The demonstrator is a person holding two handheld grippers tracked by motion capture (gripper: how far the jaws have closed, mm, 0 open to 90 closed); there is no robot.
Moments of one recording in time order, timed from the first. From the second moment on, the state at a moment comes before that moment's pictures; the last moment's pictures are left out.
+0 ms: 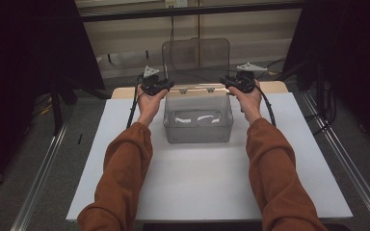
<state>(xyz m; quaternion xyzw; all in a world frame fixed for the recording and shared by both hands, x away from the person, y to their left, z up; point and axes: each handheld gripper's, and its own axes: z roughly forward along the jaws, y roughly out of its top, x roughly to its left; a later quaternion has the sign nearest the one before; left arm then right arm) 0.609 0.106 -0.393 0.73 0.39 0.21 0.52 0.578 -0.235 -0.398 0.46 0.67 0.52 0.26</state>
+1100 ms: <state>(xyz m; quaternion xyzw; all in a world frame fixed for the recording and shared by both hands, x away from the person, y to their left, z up) 0.616 0.102 -0.397 0.74 0.40 0.20 0.50 0.588 -0.224 -0.400 0.49 0.67 0.49 0.26</state>
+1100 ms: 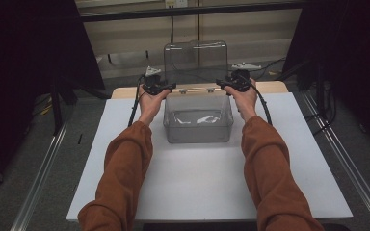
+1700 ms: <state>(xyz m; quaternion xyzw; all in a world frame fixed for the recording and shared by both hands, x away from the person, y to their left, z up) 0.618 0.099 -0.400 0.75 0.41 0.19 0.49 0.590 -0.221 -0.408 0.50 0.67 0.49 0.24</state>
